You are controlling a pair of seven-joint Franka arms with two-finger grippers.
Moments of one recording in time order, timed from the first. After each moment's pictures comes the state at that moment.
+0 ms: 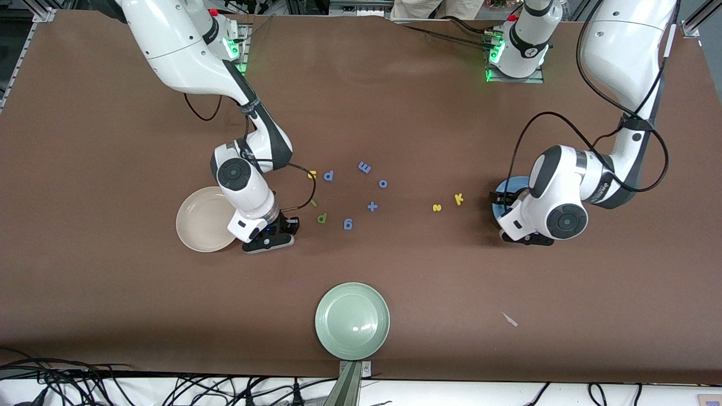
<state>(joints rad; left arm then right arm) -0.09 0.58 -0.13 -1.67 0.03 1.76 -0.21 0.43 0.73 0.00 -1.74 -0.03 2.65 0.23</state>
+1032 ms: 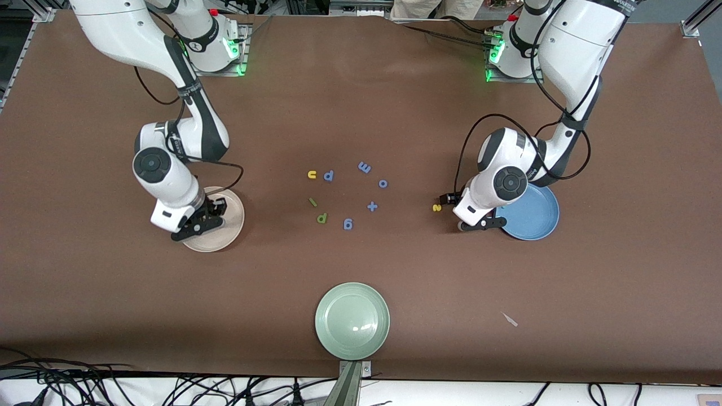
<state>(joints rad) -0.20 0.57 -0.17 -1.97 -0.06 2.34 -0.45 0.36 0.45 -0.17 -2.08 -0.04 2.57 -0.18</state>
